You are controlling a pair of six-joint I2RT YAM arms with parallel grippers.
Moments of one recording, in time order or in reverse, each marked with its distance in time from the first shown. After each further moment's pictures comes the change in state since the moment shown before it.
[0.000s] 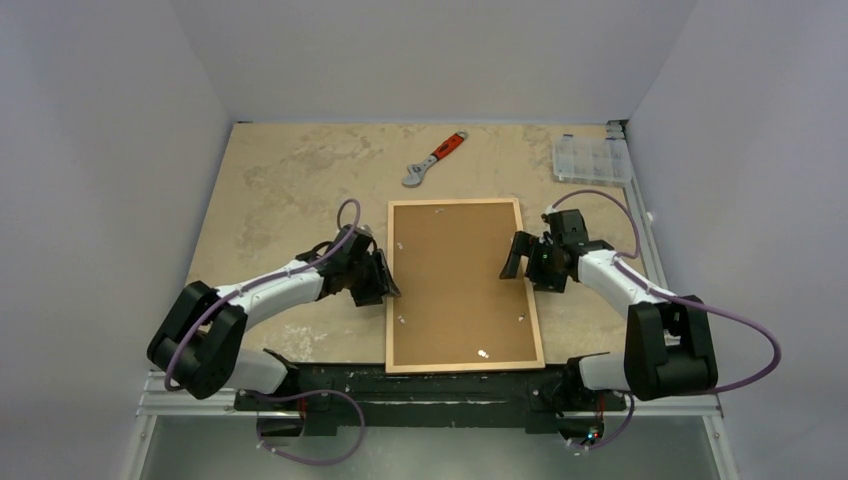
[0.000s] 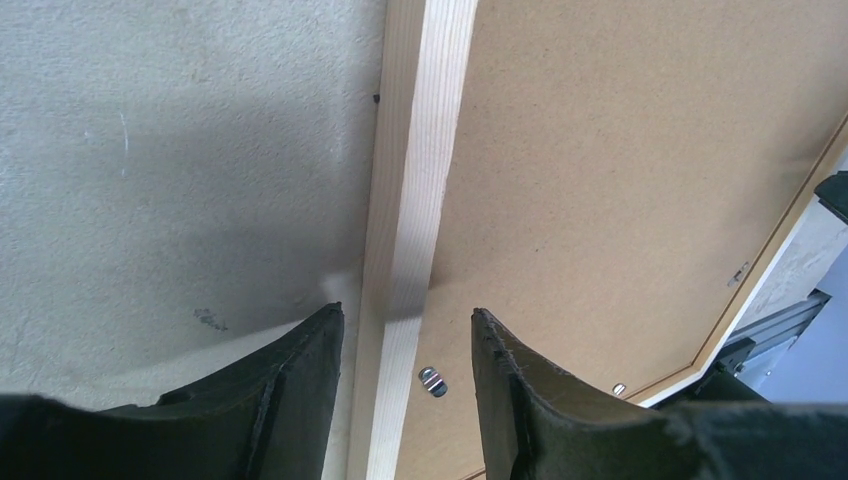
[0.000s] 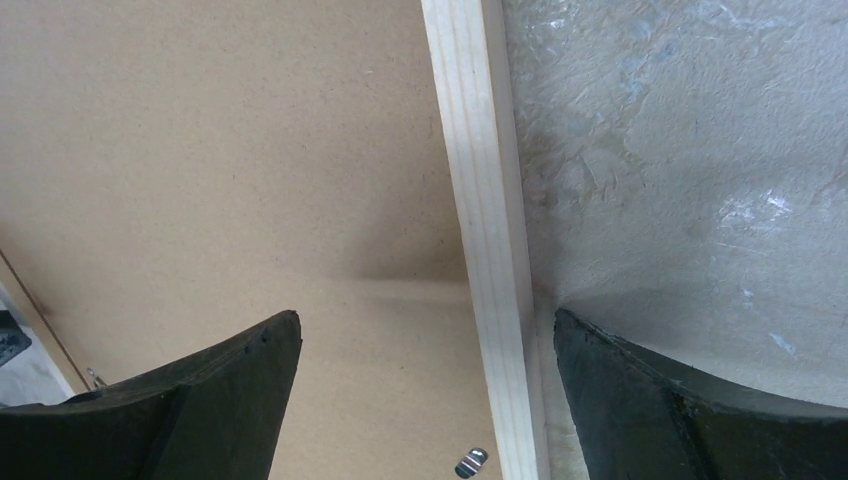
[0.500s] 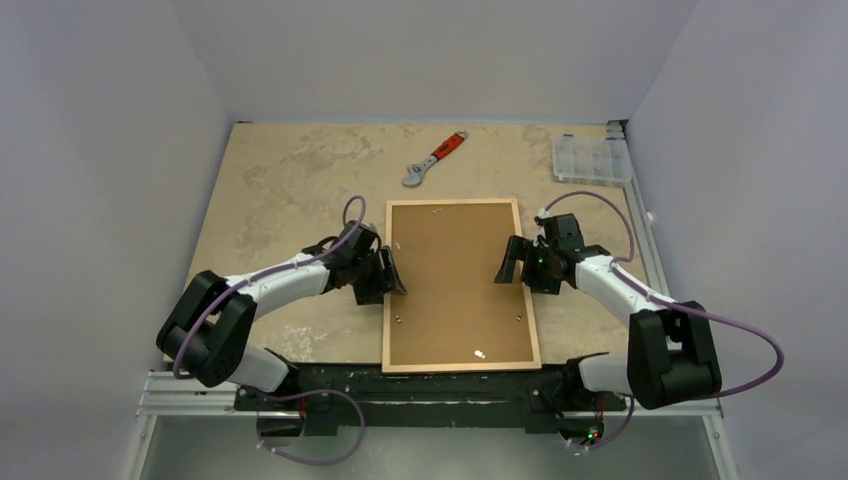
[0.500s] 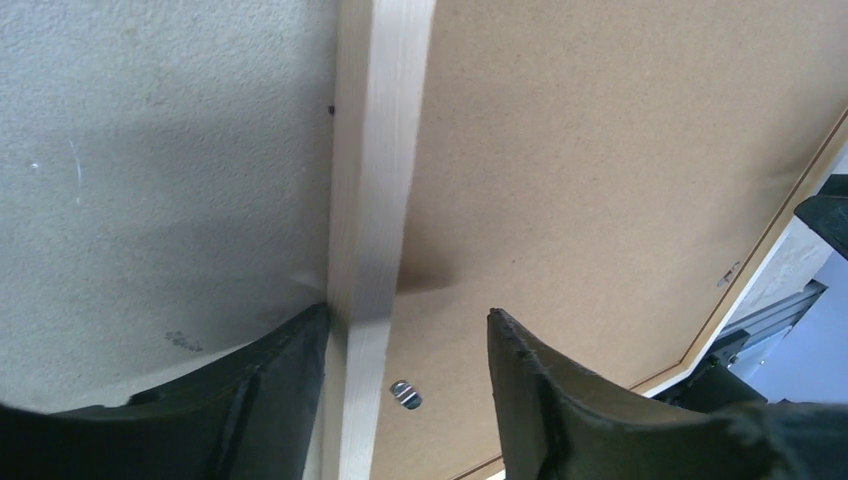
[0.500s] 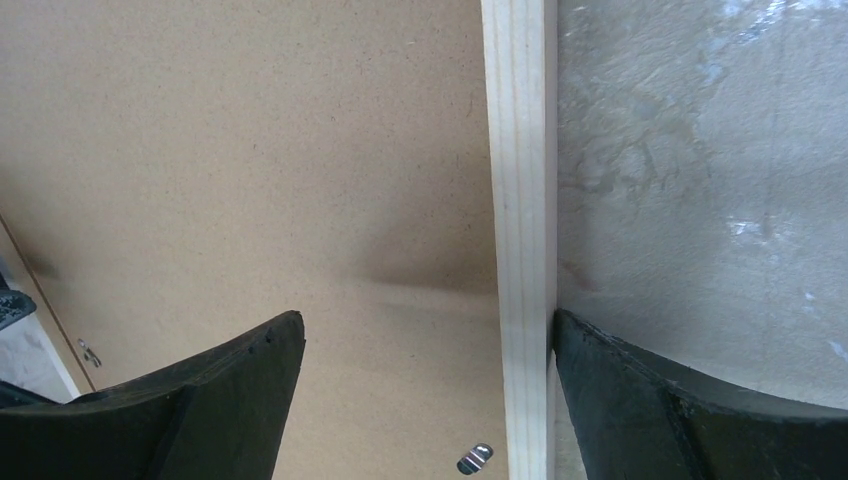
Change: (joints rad) left arm 0.000 0.077 0.039 0.001 0.040 0.010; right arm 0.047 -0.034 -0.036 0.034 -0.034 0.002
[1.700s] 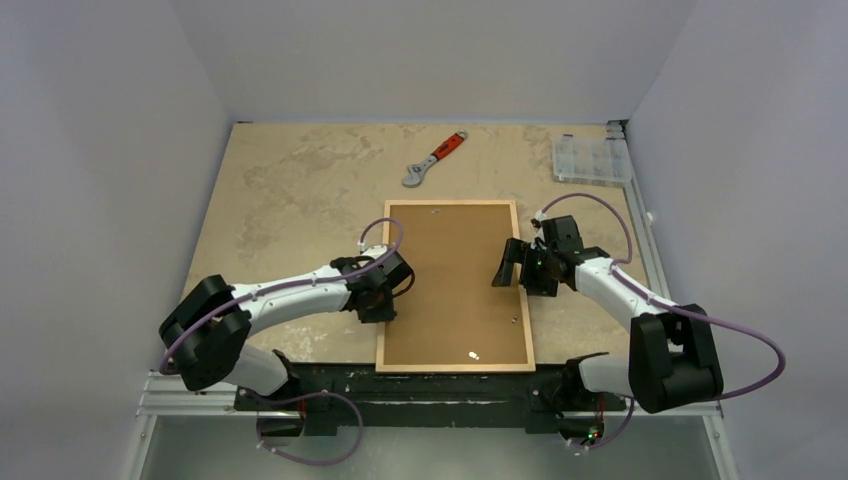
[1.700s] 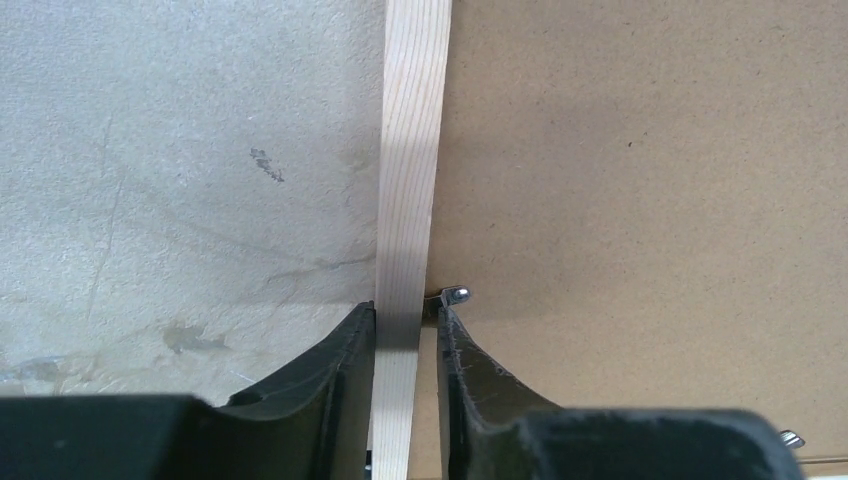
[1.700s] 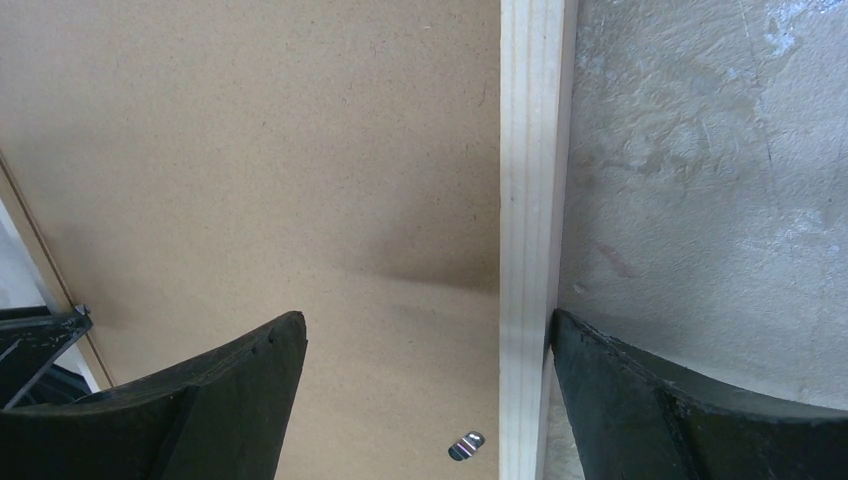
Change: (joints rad) left arm -0.326 -0.009 0.104 -0.362 -0.405 -0.108; right arm 0.019 -0.017 -0.008 -0.009 -0.043 -0.001
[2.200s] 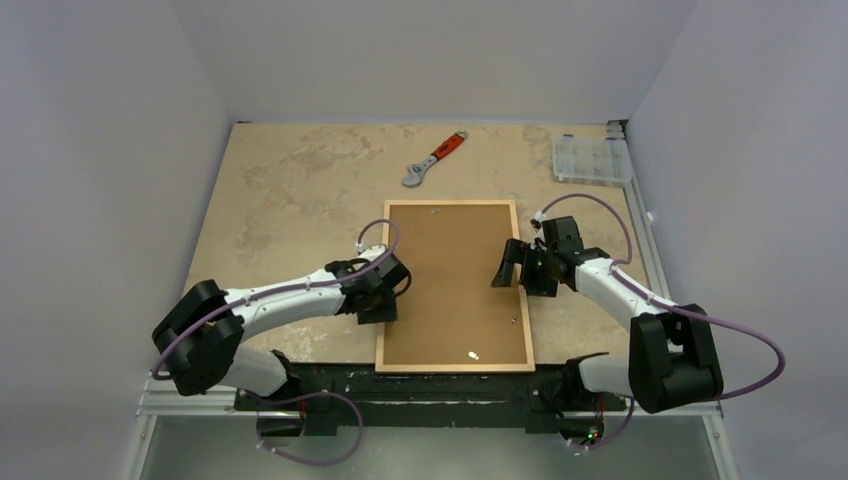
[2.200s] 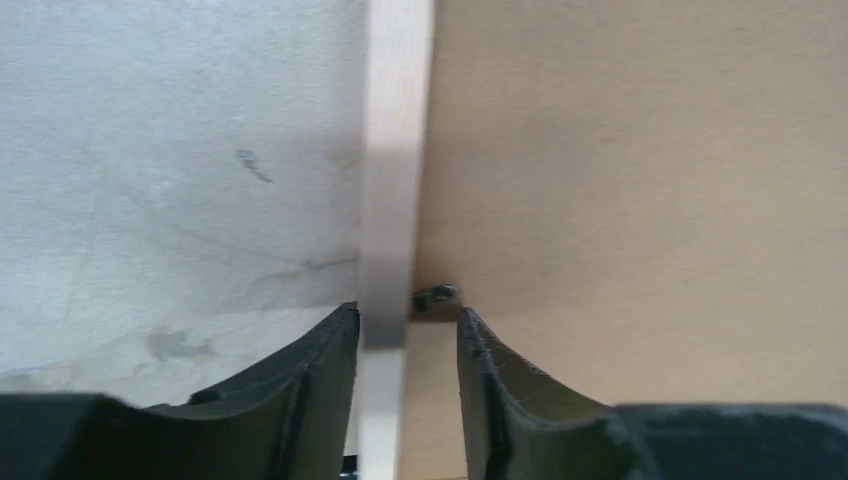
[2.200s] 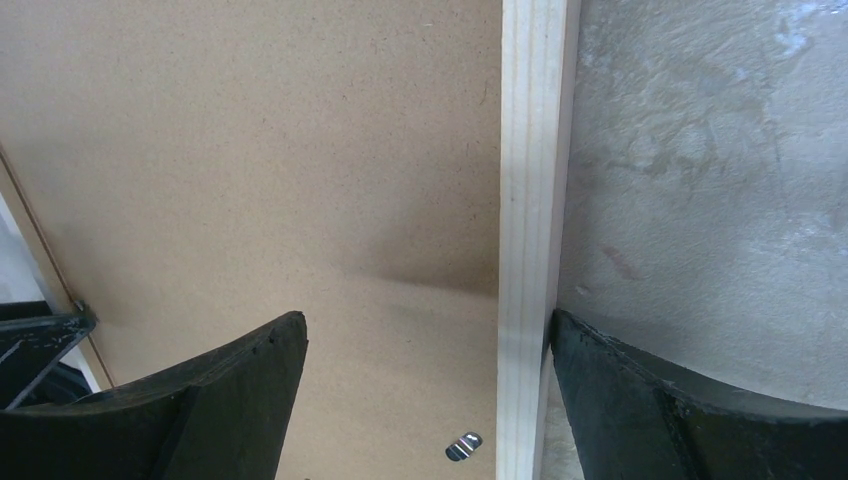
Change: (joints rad) left arm 0.000 -0.037 -0.031 0.029 -0.004 0.004; right arm -0.002 0.000 -0.009 0.011 -0.009 -0.006
